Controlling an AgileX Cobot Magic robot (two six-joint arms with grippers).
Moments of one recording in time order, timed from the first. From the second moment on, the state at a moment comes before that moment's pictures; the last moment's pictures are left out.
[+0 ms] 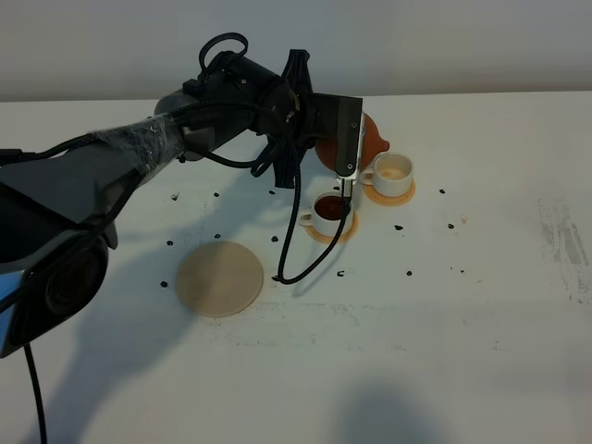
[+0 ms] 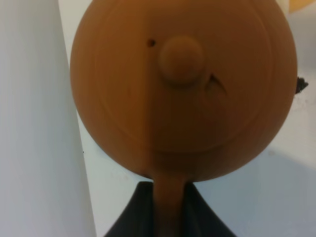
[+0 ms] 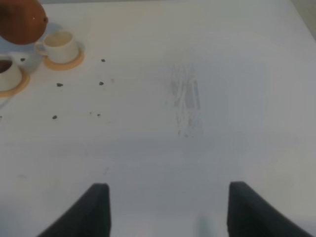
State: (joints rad) left arm -0.54 2.42 -2.02 0.17 0.47 1.15; right arm 0.00 -0.01 -0.52 0.10 1.11 -0.08
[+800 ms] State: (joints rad) left arm -0.56 2.42 -2.02 0.33 0.40 1.15; right arm 0.00 -0.01 -0.52 0.10 1.11 -0.08
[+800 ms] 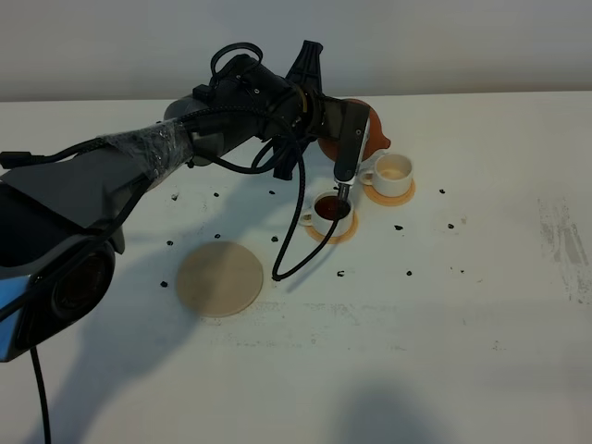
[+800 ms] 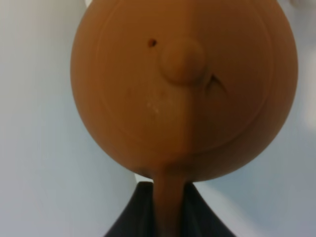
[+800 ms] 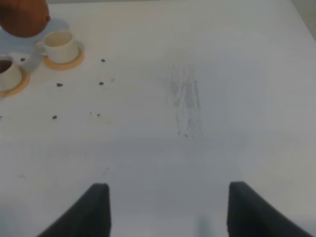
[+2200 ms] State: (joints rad) left arm -0.58 2.42 -2.02 0.46 0.34 1.30; right arm 0.00 -0.01 -0.52 0.10 1.11 -0.08
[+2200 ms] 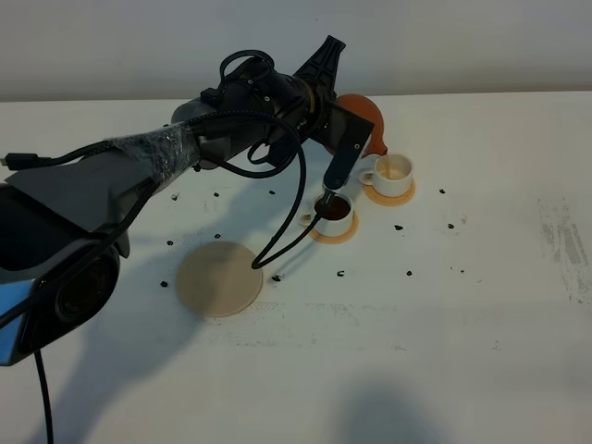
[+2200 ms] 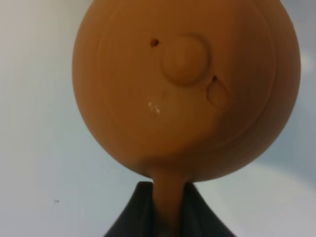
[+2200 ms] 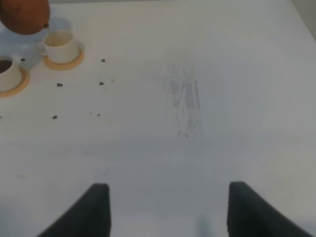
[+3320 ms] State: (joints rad) left arm -0.58 2.43 -2.02 0.47 0.27 1.37; right arm 0.00 -0.01 -0.52 0.10 1.11 -0.08
